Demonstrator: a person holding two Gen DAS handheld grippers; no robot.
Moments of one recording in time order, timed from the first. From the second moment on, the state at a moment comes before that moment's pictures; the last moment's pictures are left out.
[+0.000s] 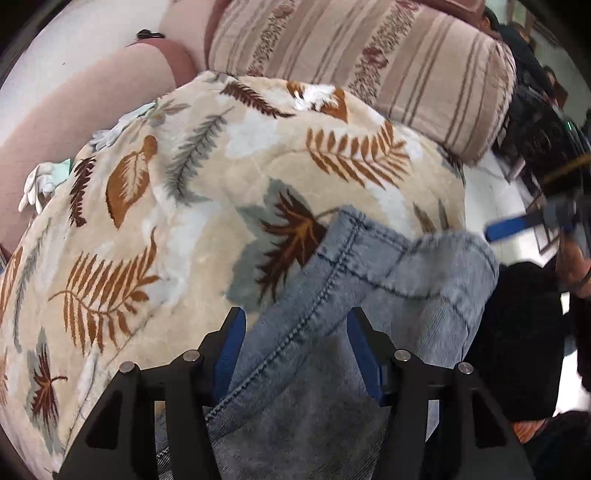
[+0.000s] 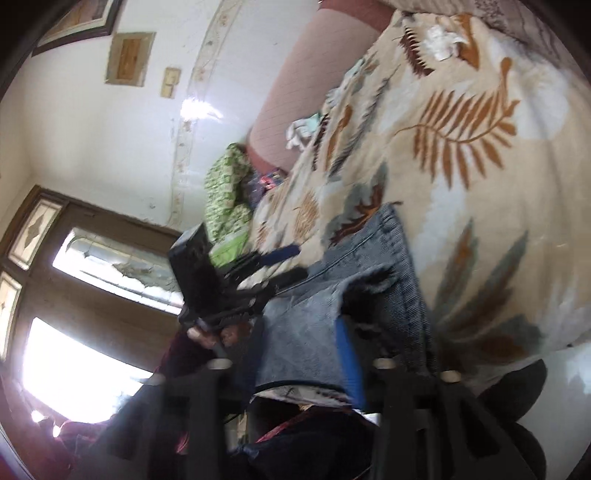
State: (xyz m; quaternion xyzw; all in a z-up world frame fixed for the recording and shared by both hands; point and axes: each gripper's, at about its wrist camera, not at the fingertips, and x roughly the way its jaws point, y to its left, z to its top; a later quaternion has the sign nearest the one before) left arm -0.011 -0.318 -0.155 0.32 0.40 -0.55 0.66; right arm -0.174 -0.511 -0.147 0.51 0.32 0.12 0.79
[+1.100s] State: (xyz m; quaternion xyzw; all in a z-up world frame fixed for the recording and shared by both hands) left arm -0.096 -0.399 -0.169 0.46 0.33 -0.60 0.56; right arm -0.215 -0.527 -0.169 0.55 0.30 0.10 0.77
